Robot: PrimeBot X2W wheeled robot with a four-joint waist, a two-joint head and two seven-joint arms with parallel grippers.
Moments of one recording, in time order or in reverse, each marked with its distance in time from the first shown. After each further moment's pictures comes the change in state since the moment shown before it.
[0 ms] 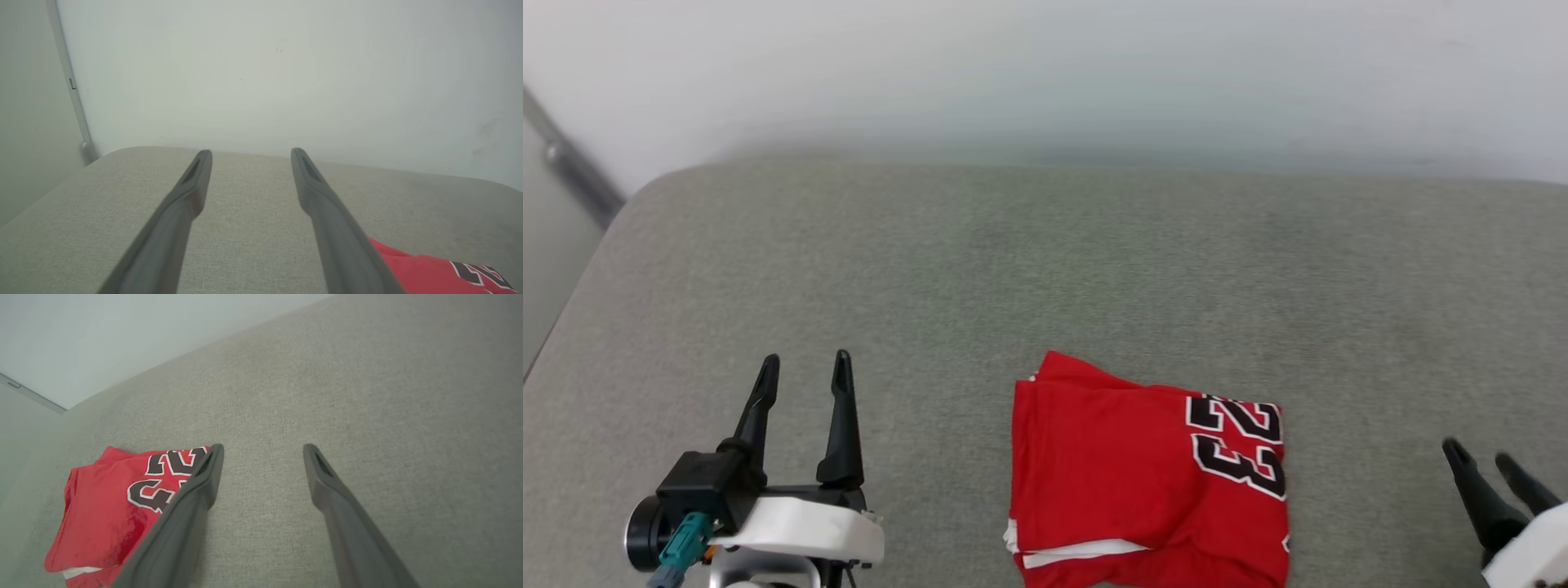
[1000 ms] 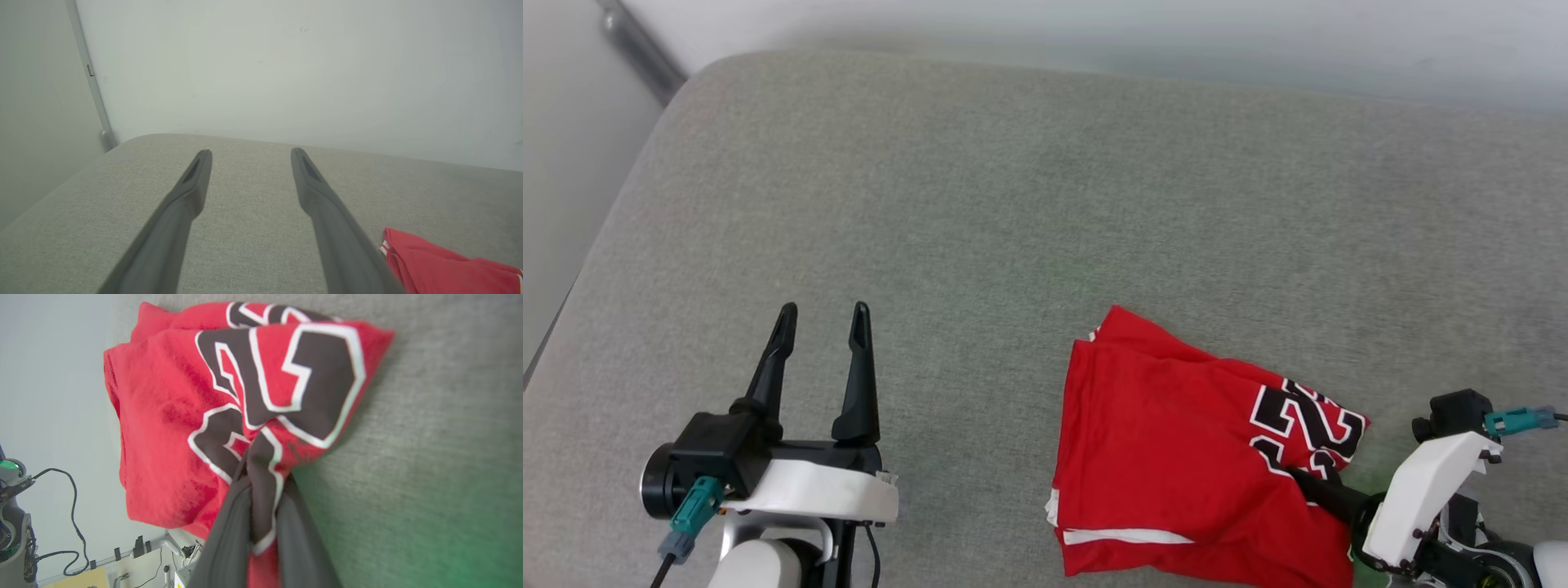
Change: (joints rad) left arm -0.081 -0.146 0.112 0.052 0.138 -0.171 -0.001; right arm -0.189 -0.016 0.203 0.285 0.346 0.000 0.360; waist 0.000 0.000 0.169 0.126
